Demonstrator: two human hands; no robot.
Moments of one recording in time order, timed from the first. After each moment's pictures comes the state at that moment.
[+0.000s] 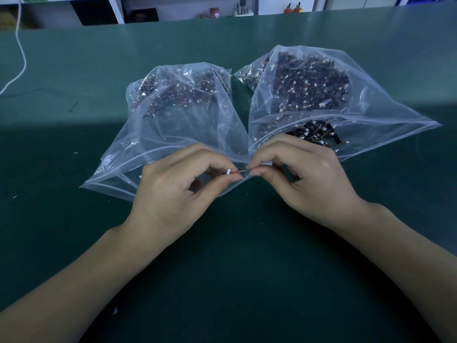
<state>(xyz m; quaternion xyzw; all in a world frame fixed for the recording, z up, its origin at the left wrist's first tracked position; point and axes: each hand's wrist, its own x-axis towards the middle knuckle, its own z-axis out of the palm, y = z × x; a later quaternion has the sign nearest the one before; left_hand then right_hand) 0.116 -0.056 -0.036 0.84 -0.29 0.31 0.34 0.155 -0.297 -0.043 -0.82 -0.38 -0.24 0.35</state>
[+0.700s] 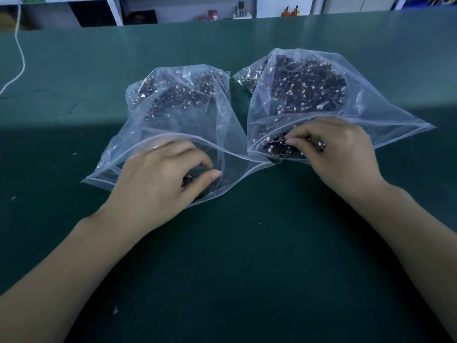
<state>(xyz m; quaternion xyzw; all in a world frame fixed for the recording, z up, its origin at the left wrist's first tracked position) 0.131 -0.027 -0.025 0.93 -0.25 0.24 0.12 0.191 -0.343 -0.043 -0.89 -0.22 -0.30 0.25</state>
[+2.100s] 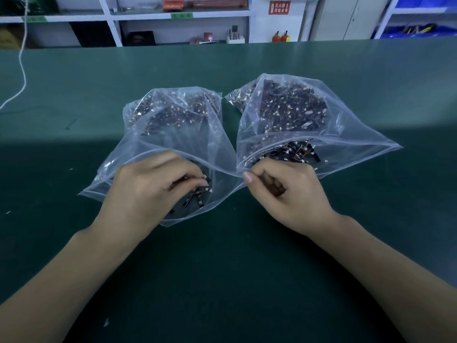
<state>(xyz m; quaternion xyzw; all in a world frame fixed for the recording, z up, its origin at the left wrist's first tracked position) 0.130 -0.027 -0.017 0.87 -0.30 0.33 0.21 0.155 -0.297 -0.046 -0.83 -0.30 -0.25 0.40</state>
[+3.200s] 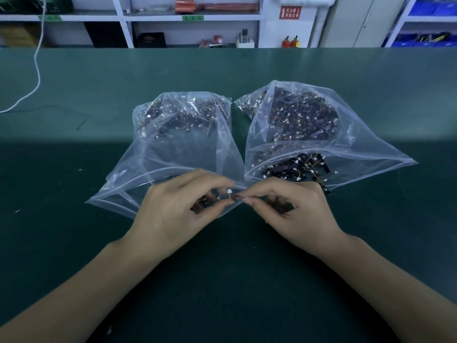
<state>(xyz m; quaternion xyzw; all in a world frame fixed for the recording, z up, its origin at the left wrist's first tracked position) 0.127 -0.048 -0.038 0.86 -0.29 0.27 0.32 0.157 -0.297 -0.053 -0.78 -0.39 -0.24 0.43</state>
